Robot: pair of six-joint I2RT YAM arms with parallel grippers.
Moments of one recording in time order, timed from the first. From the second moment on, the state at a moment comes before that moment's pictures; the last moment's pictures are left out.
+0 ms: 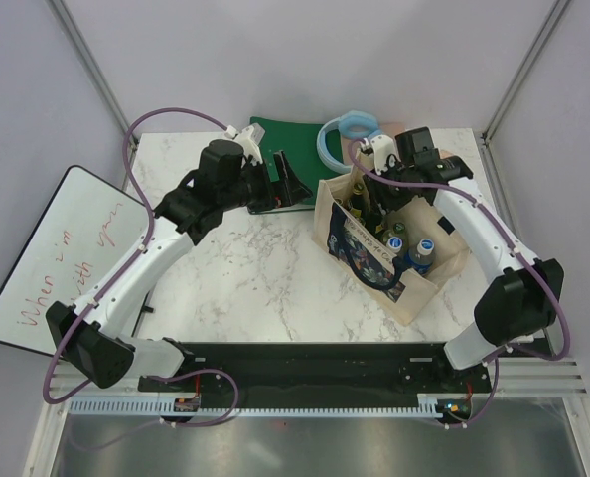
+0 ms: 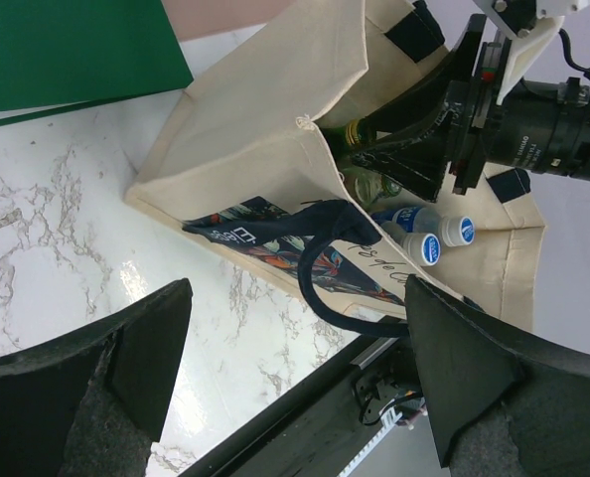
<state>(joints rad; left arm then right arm) -0.57 1.34 1.39 -0.51 0.21 -0.65 0.29 1.57 1.49 -0.85 -0.23 -0.26</state>
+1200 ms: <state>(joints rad) -0.59 1.33 1.40 -0.51 0.19 -0.58 0.33 1.48 1.58 -0.86 -0.24 -0.34</state>
